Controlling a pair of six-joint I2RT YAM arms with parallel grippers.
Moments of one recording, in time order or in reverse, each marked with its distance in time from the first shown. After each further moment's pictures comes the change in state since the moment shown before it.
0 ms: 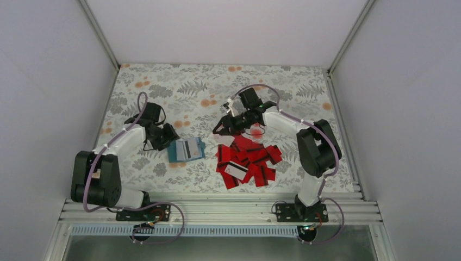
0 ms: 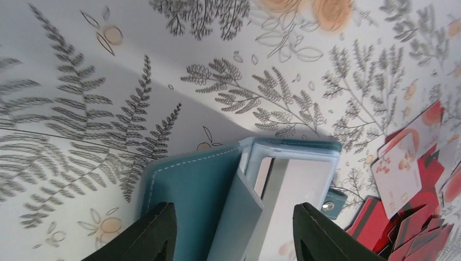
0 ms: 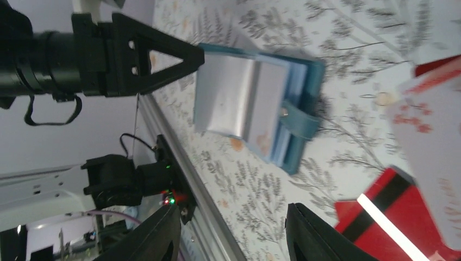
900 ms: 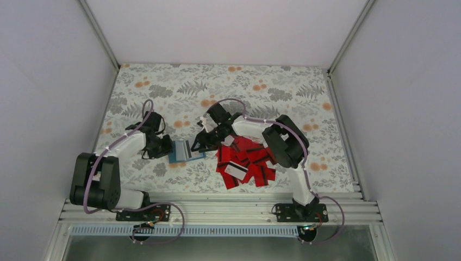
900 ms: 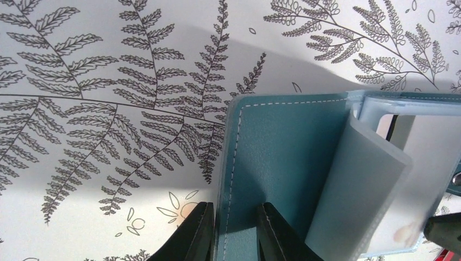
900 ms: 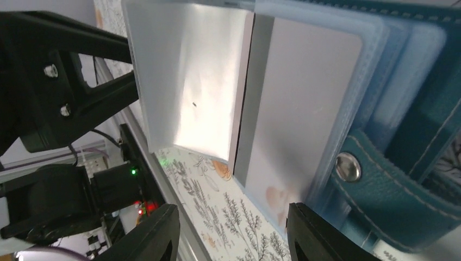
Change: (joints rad) left arm -0.003 -0.035 -0.096 -0.044 -0.110 0.203; right arm 0.235 0.300 0.141 0.127 0.026 0.149
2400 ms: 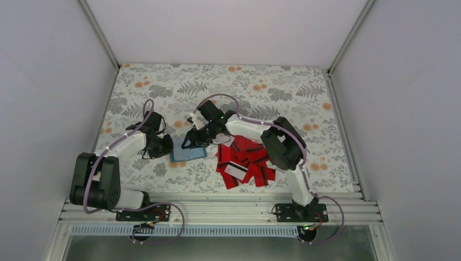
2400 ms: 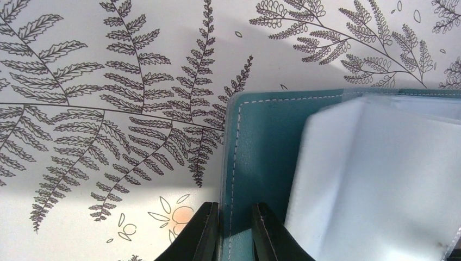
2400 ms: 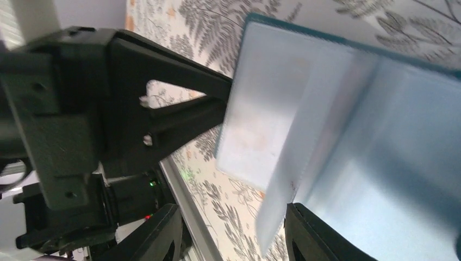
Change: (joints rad) left arm -0.005 -0.001 -0.002 0.018 0.014 0.010; right arm 0.061 0.006 0.108 -0.014 0.069 0.001
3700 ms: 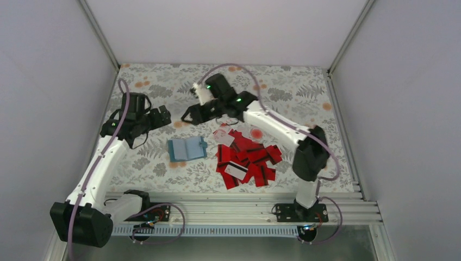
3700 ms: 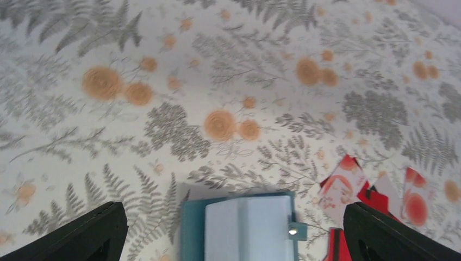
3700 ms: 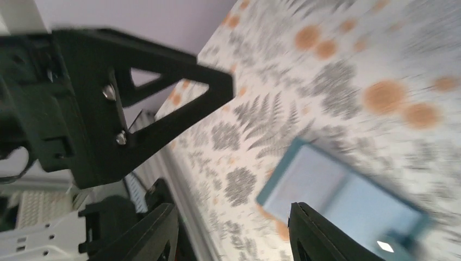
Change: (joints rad) left arm -0.002 -0.321 0.282 -0.134 -0.185 0.006; right arm 0.002 -0.203 0.208 -0.174 0.174 -0.157
